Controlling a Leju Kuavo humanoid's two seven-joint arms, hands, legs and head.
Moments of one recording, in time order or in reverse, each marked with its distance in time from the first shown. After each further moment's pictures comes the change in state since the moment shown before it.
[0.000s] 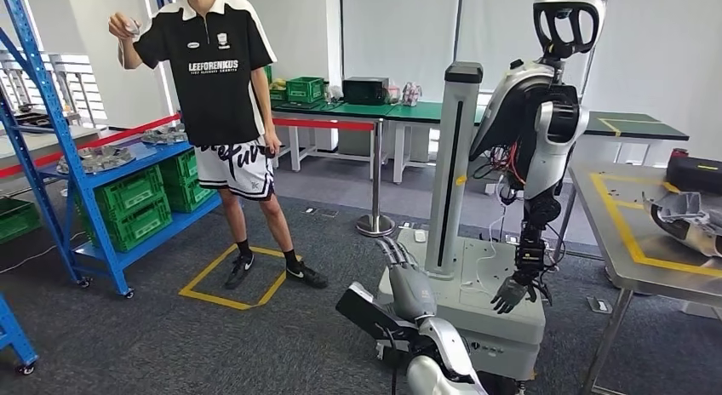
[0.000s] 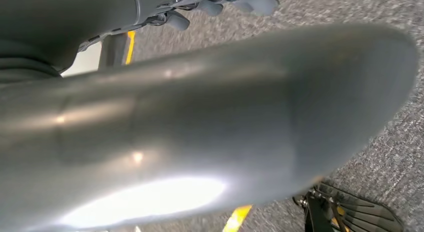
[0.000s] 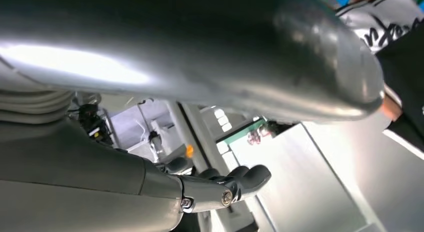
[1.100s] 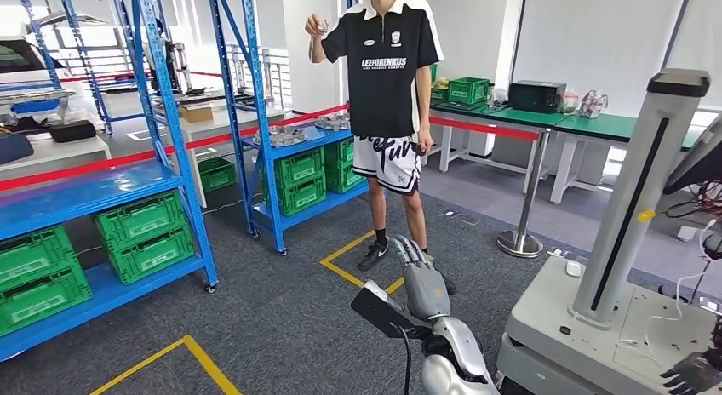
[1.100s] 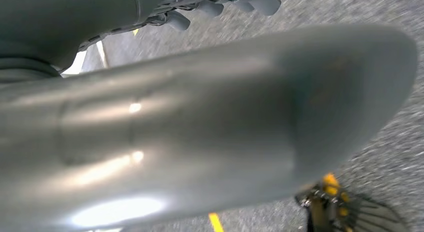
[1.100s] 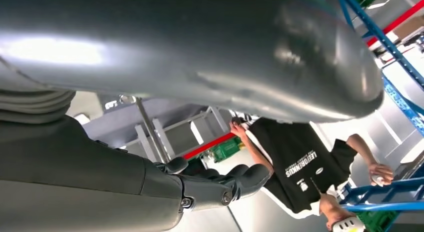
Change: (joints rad) left arm -0.012 0.000 0.002 0.000 -0.017 0.008 0.031; right arm 0.011 -0.037 0.001 -0.031 -0.023 -0.009 -0.020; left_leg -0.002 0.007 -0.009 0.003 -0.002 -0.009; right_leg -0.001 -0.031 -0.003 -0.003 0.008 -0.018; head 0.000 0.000
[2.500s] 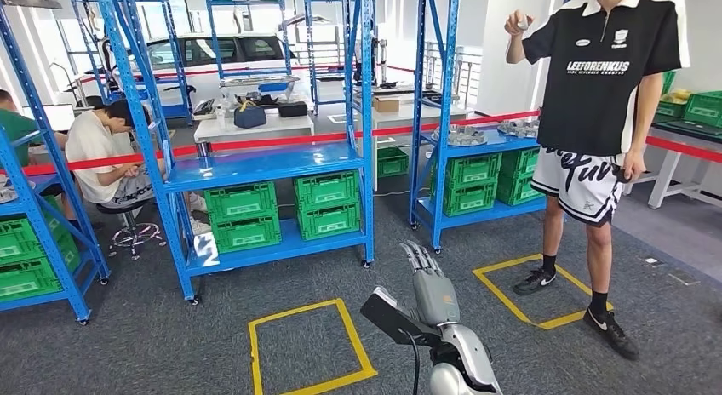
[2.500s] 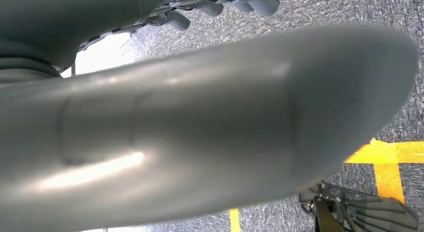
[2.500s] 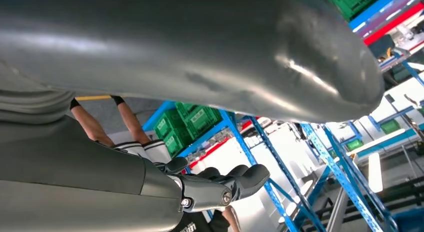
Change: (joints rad) left arm -0.018 -0.009 -0.004 -0.003 -0.059 0.006 0.048; right arm 0.048 -0.044 -0.013 -0.050 0.001 -0.013 0.030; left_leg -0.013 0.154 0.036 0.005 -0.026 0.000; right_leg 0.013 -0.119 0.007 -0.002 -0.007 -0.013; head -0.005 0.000
